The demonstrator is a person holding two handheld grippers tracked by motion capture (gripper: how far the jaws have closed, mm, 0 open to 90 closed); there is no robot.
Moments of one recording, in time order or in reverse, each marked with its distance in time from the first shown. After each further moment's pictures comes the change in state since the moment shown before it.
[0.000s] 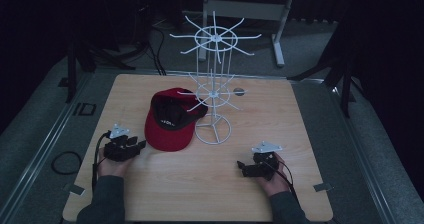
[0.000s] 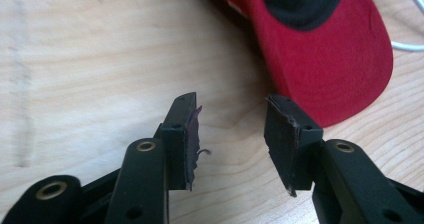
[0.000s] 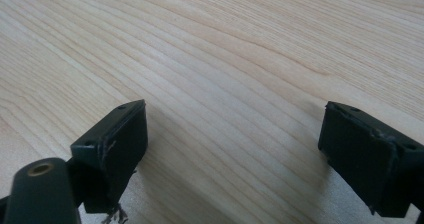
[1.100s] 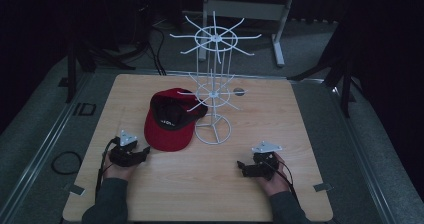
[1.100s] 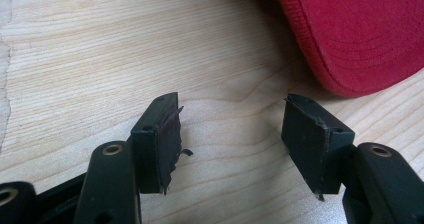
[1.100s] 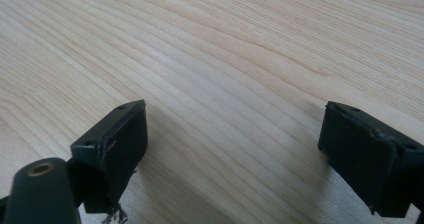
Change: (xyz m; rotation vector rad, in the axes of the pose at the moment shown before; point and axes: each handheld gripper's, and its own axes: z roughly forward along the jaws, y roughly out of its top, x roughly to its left) left arm -0.010 -0.023 0.025 0.038 0.078 0.083; right arm 0.000 0.000 0.000 0.000 0.000 0.000
